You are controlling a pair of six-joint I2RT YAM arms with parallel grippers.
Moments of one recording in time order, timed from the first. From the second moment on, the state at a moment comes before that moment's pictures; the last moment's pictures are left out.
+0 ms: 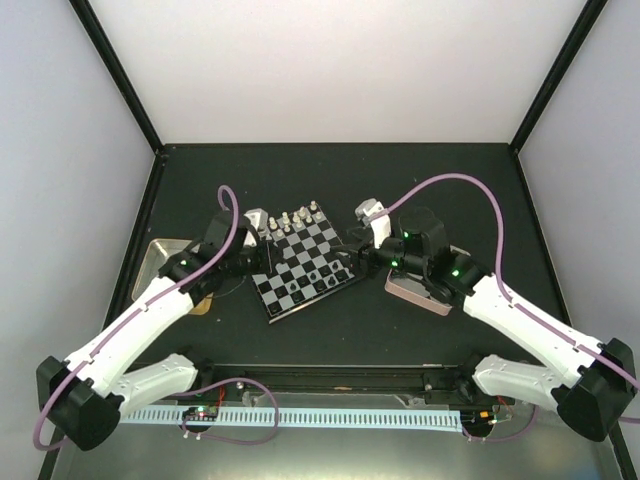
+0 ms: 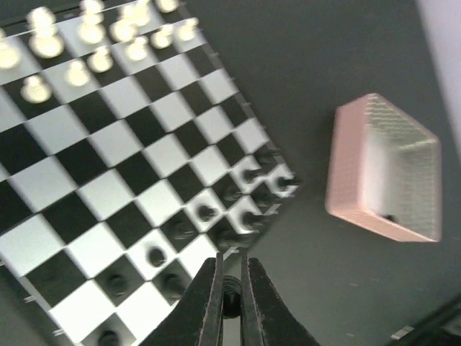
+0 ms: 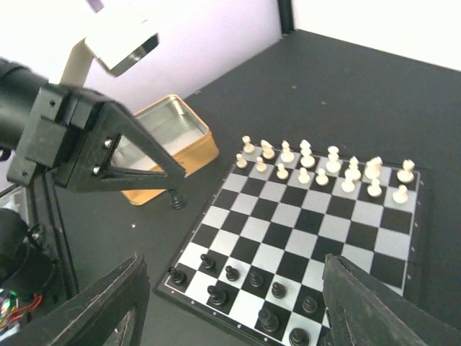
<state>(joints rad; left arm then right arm) -0.54 1.00 0.88 -0.59 0.20 -0.62 0.74 1.08 0.88 -0.18 -0.34 0.14</state>
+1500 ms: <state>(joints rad) -0.54 1.23 0.60 -0.50 -0.01 -0.65 0.74 1.17 0.86 -0.18 -0.18 0.28</state>
